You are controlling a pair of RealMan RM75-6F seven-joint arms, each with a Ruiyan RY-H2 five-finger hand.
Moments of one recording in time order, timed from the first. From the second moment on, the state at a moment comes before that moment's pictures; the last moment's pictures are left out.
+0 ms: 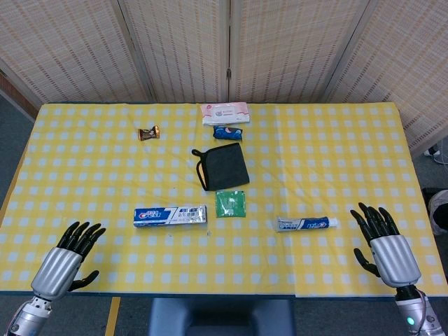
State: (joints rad) left arm -0.17 -1.16 0.11 -1.65 1.74 1.46 0.14; right arm 0.09 -1.15 -0.03 -1.66 -1.62 1.48 -0.15
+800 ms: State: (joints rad) left arm -0.47 -1.31 -0.07 -1.64 1.54 1.03 0.10; right arm 0.12 -1.20 -0.02 -1.68 -1.62 1.41 -0.24
